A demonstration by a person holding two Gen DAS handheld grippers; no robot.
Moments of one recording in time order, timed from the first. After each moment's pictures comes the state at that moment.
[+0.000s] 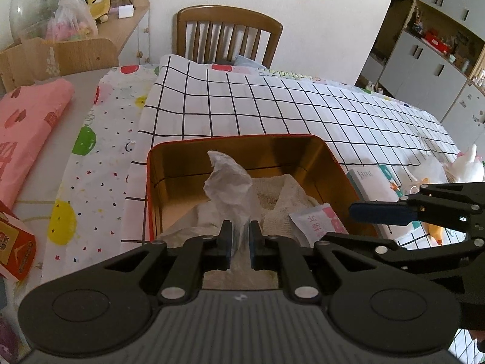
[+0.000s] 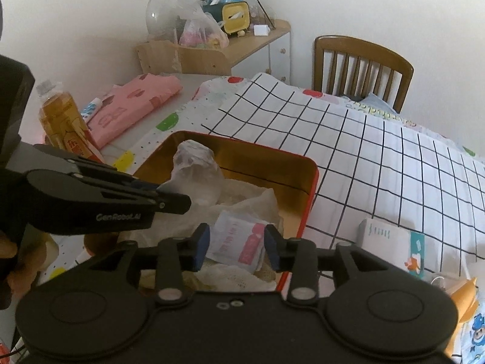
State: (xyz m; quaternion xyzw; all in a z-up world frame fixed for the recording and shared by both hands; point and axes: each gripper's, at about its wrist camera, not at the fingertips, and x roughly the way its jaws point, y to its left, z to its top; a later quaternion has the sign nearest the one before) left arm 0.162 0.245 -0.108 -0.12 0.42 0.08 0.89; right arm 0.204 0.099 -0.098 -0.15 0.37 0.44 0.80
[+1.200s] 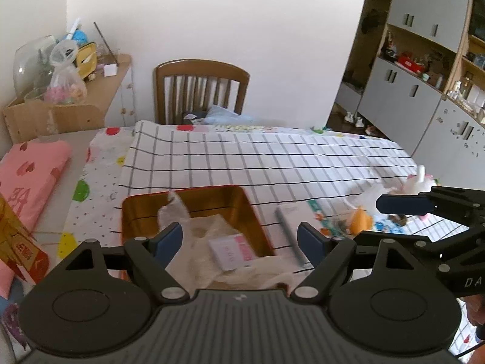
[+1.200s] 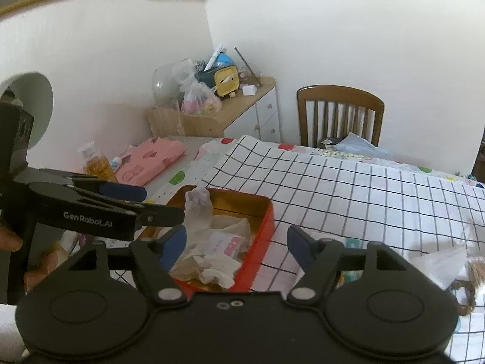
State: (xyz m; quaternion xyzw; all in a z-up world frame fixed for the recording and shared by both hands) left arm 0.121 0.165 -0.016 -0.10 0.35 0.06 0.93; right arm 0.179 -0.019 -0.015 -0.07 0.30 0.45 0.84
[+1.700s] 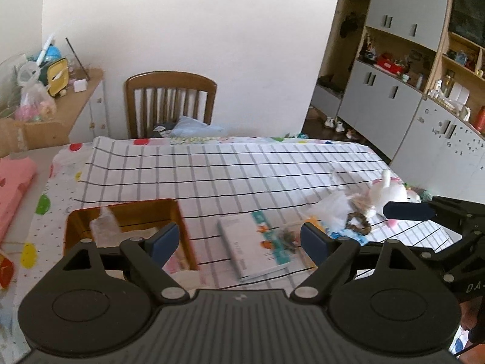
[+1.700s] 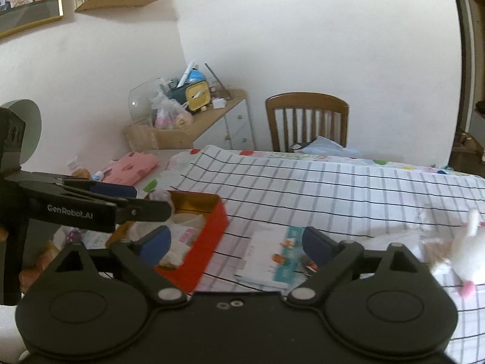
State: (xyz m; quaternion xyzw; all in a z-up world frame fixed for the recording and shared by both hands) left arm 0.142 0.087 -0.004 -0.09 0.33 0.03 0.94; right arm 0.192 -0.109 -0.011 -0.04 0.29 0.42 0.86
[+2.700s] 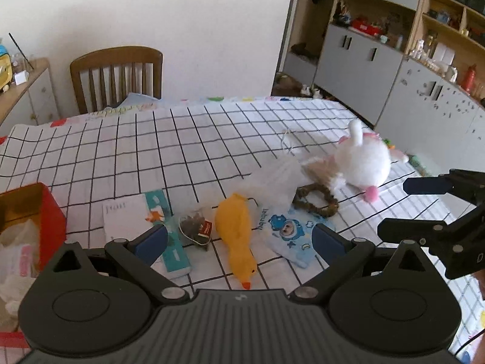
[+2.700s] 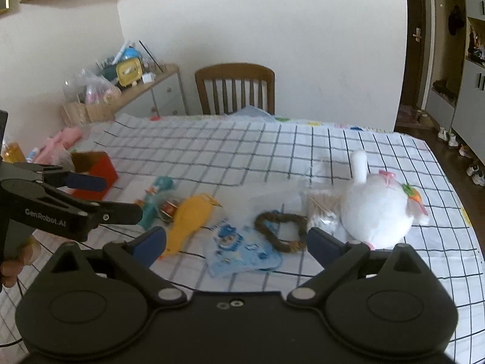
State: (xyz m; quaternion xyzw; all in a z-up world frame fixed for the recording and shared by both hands) left arm 0.240 -0.038 -0.090 -0.06 0.37 -0.01 0.93; right arm 0.273 -0.239 -0.073 -0.07 0.33 0.34 0.88
